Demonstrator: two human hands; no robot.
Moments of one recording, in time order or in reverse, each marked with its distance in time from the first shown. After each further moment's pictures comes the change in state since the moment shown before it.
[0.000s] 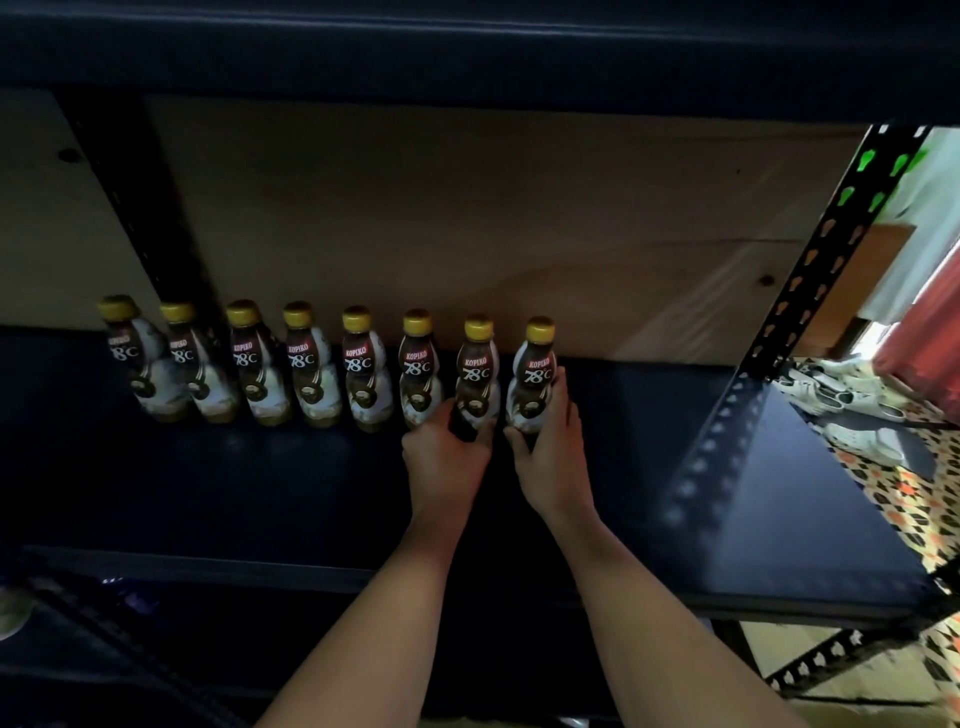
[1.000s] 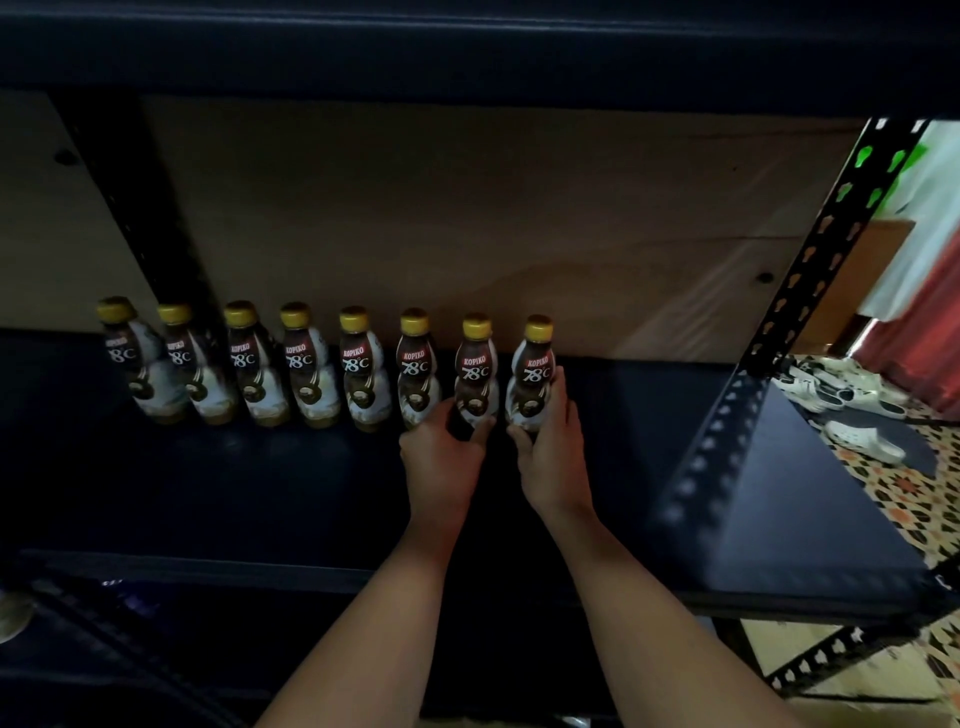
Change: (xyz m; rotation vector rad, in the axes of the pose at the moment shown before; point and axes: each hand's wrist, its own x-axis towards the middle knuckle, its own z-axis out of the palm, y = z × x) left_hand 0.001 -0.002 0.000 -0.009 -0.021 -0.005; right_hand 0.002 0.001 0.003 0.000 0.028 0.023
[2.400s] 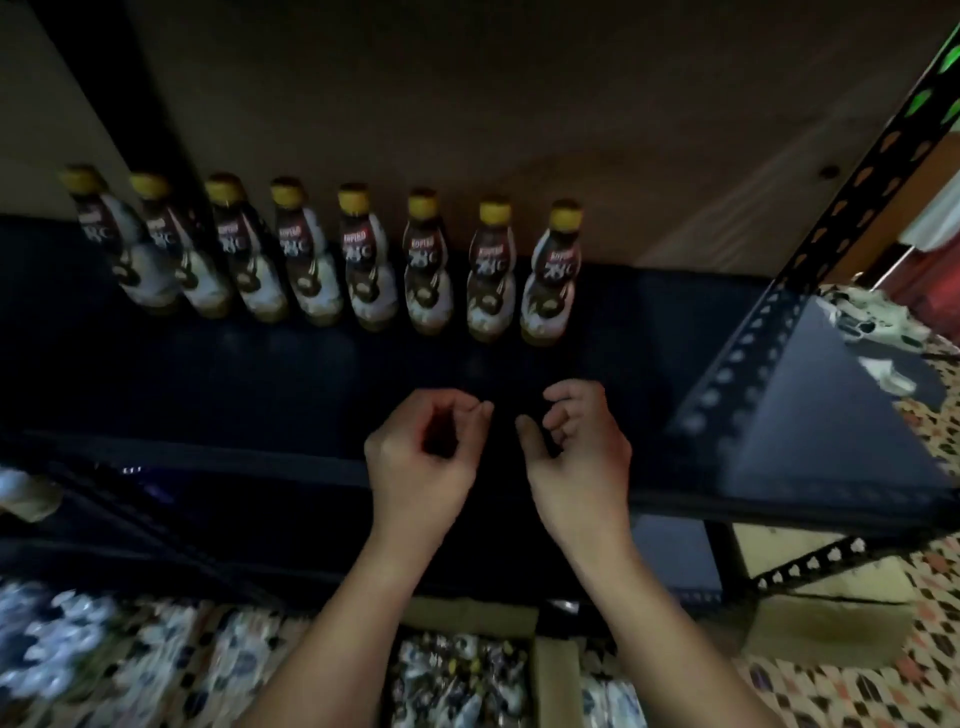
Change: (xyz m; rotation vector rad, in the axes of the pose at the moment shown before) left_hand -0.094 0.010 -0.075 -0.172 0.025 0.164; right_hand -0.115 -0.033 -0.040 0.088 0.052 -0.018
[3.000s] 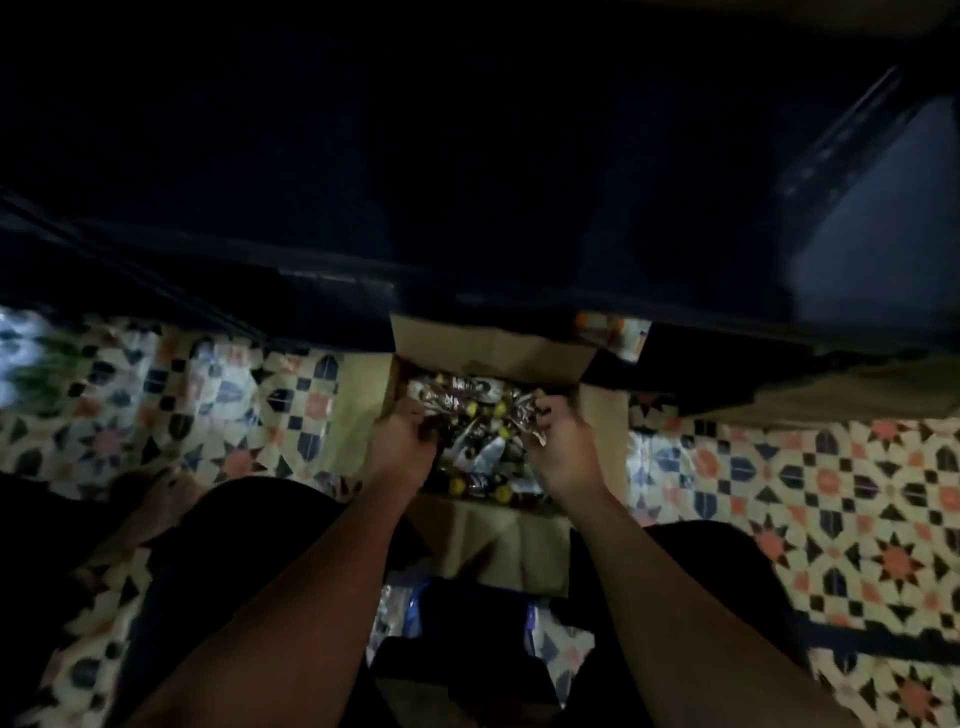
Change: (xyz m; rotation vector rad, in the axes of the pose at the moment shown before) left_hand -0.407 -0.422 0.011 0.582 -0.642 -0.883; right_hand -0.303 0.433 0.170 -0.379 -0.686 0.609
